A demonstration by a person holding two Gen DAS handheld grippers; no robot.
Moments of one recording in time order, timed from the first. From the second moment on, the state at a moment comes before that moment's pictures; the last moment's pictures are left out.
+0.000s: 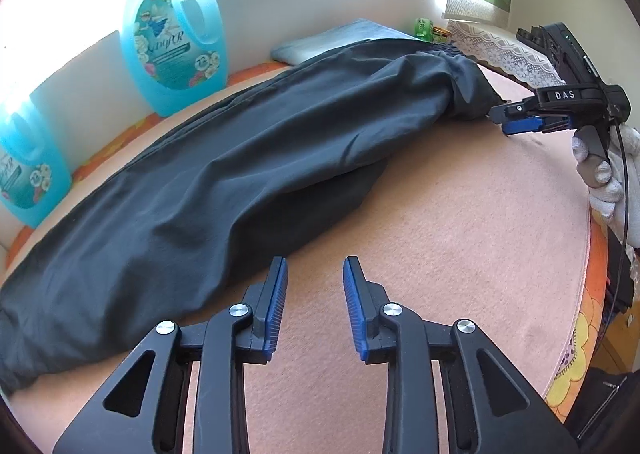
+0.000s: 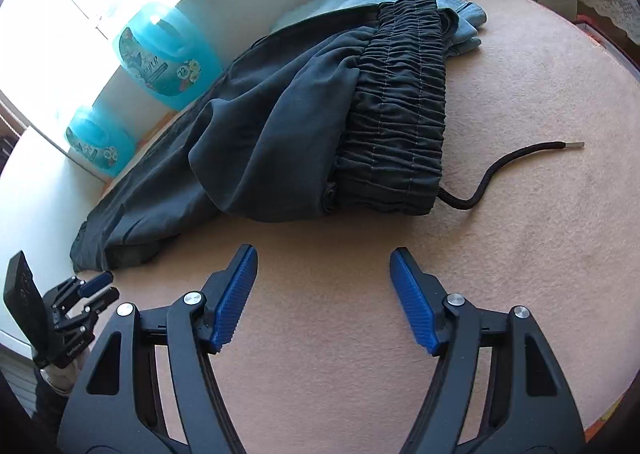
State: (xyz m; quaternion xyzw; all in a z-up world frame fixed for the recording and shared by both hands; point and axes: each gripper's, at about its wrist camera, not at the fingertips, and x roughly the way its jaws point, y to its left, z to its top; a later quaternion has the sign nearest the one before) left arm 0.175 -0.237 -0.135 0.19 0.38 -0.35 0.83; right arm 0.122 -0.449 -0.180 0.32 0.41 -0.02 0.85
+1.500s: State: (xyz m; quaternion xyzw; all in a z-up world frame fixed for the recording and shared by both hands) left arm 0.163 -0.260 -0.139 0.18 0.41 -0.41 0.80; right arm 0.148 -0.491 -0.112 0.32 0.29 -0.14 0.89
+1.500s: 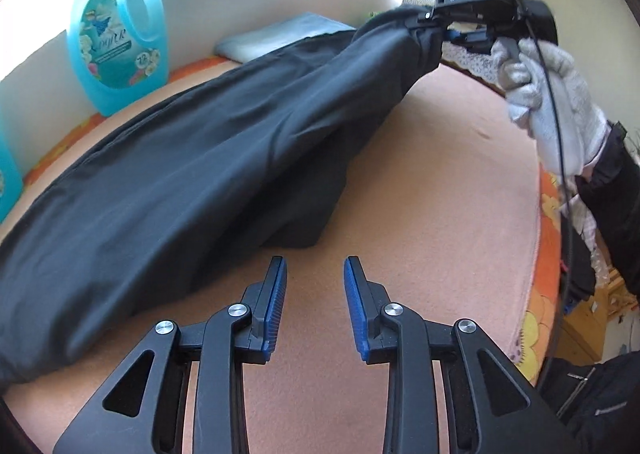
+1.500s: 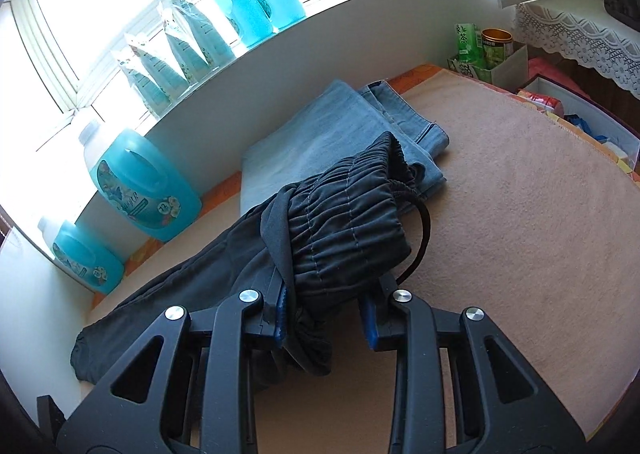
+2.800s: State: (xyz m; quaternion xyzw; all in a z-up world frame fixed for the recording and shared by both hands) left arm 0.172 -0.295 -0.157 0.21 0.38 -0.38 0.82; right arm 0.142 -0.488 -0.136 0.30 0.33 -0.14 0.89
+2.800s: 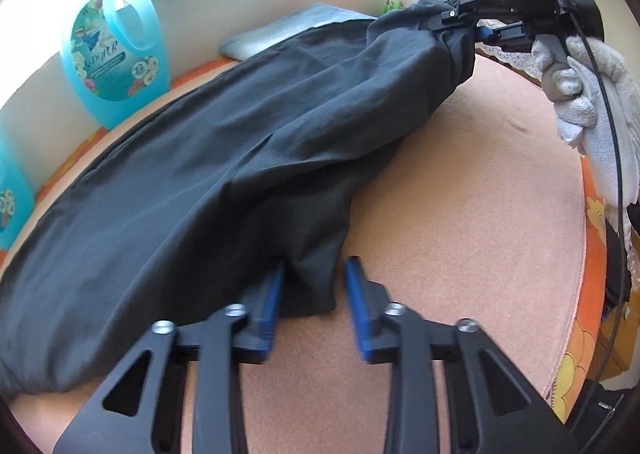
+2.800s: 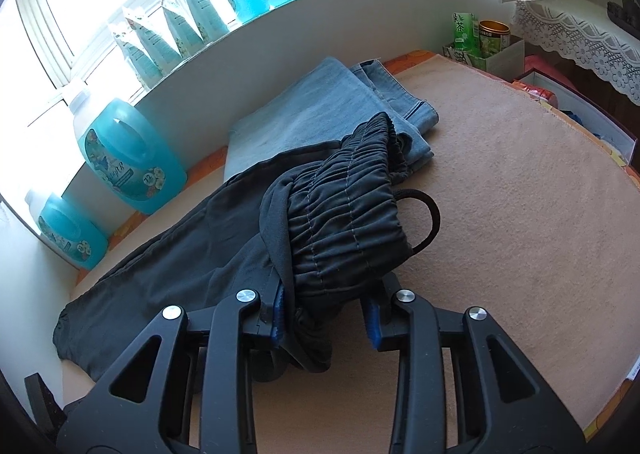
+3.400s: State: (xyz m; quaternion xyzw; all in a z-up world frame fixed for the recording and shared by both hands) left arm 0.148 -0.264 -0.116 0.17 0.38 -0.42 0.81; right arm 0.143 -0.487 -0.128 0.32 0.32 -0.13 0.88
